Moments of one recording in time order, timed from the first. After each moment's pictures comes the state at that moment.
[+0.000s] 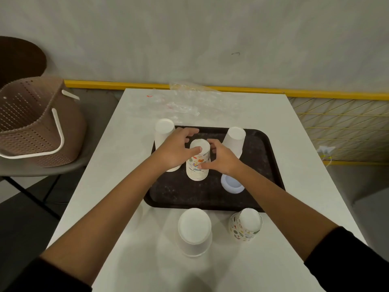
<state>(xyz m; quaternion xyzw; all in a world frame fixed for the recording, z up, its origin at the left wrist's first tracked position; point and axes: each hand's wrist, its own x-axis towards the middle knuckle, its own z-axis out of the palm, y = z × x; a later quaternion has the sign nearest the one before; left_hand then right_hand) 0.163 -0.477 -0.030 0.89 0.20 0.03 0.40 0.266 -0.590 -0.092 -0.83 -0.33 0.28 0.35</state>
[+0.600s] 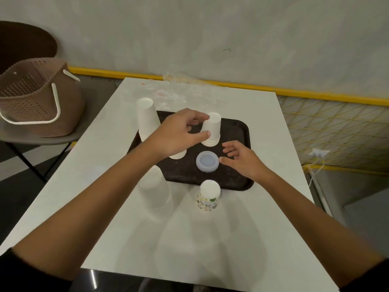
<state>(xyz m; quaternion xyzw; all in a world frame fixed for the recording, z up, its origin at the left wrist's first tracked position) 0.139 -0.599 0.019 0.89 0.17 0.12 0.41 0.274 -0.742 -0.077 -0.83 -0.33 0.25 0.38</state>
